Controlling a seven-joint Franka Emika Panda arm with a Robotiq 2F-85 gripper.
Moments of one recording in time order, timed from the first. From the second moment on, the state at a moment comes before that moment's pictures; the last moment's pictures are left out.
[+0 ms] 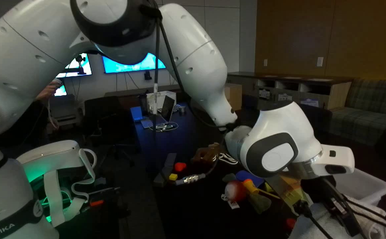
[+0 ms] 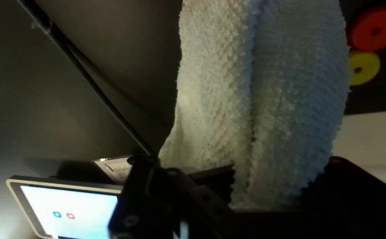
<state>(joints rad) -0.02 0.89 -0.32 -1.71 0.02 3.04 0.11</state>
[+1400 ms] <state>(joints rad) -0.04 1.24 -0.18 -1.28 0.00 2.81 0.07</state>
